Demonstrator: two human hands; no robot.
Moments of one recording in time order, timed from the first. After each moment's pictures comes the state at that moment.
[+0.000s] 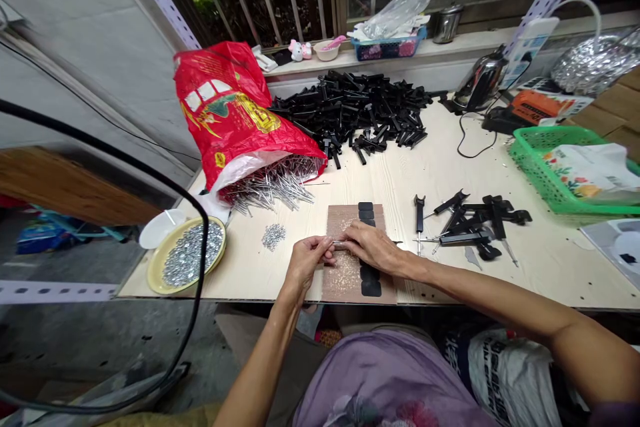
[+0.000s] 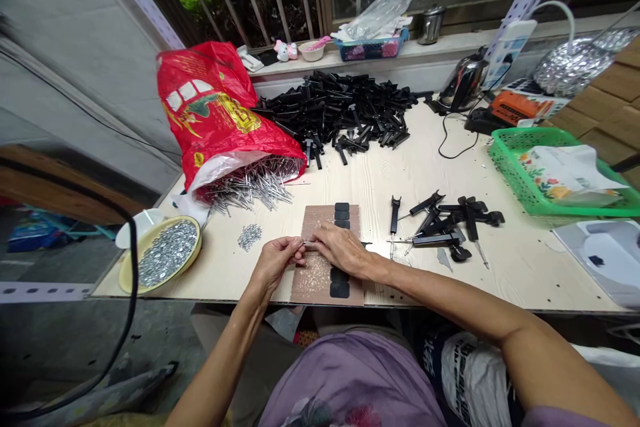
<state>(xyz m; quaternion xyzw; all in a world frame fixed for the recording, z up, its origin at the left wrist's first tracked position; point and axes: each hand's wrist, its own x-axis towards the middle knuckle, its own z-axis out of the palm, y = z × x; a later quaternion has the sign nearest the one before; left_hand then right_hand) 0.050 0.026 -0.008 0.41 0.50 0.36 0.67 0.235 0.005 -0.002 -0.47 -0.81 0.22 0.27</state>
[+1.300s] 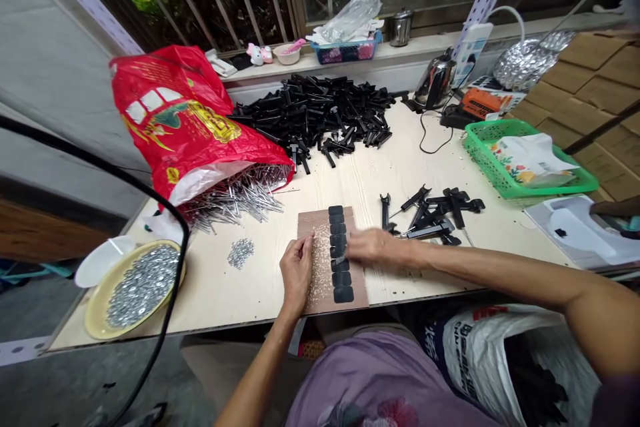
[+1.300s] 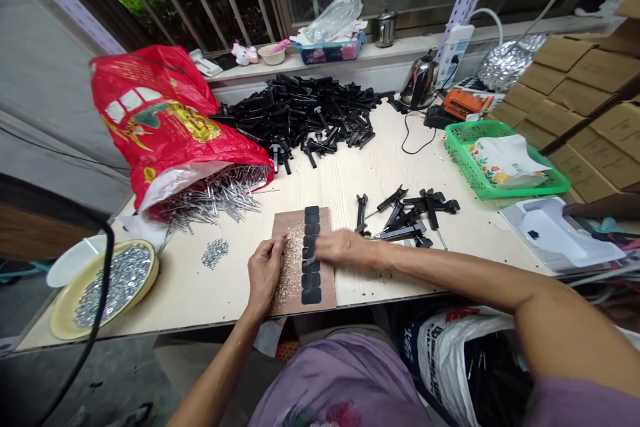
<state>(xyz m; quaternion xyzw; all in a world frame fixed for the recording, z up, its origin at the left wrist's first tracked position) 0.090 0.017 -0.022 0.63 0.56 0.39 0.37 0.320 0.001 -0.015 -0.31 -0.93 0.08 0.19</state>
